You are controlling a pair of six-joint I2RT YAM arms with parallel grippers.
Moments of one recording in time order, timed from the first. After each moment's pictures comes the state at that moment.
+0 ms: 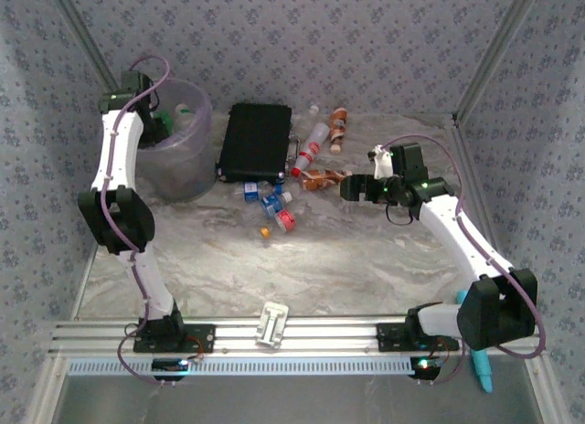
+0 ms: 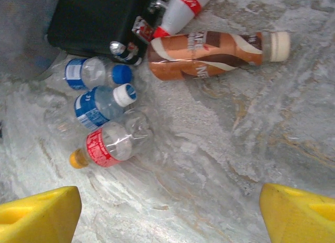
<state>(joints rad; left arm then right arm) 0.08 2.00 2.09 -1.21 -0.17 -0.23 0.23 1.30 1.05 -0.58 -0.39 0.26</state>
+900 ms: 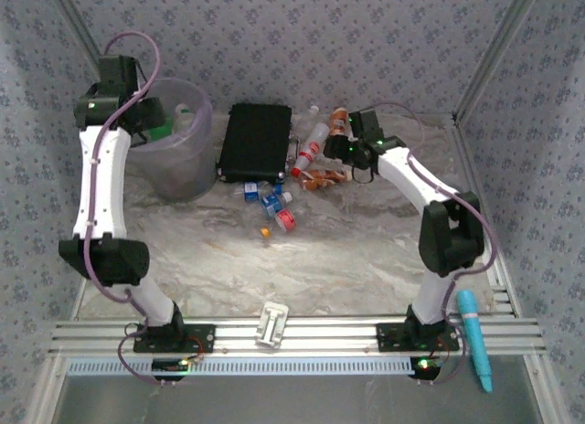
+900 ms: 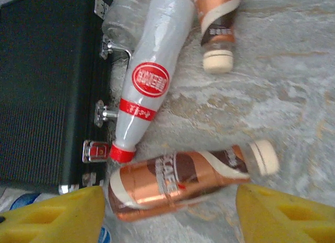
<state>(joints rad) 0.01 1.66 2.06 -1.16 -0.24 -0.24 0.35 1.85 1.53 -0.48 -0.05 0.55</state>
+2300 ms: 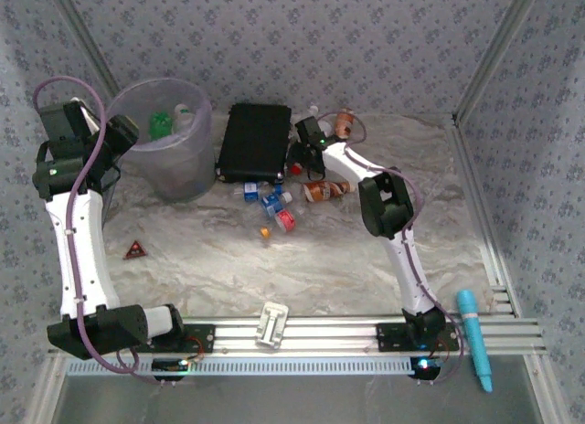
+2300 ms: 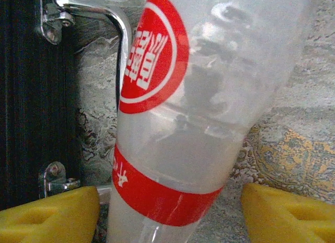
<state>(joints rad) 0.24 1.25 1.61 -0.91 0.11 -0.52 0.49 2.45 2.05 -0.55 0.07 0.69</state>
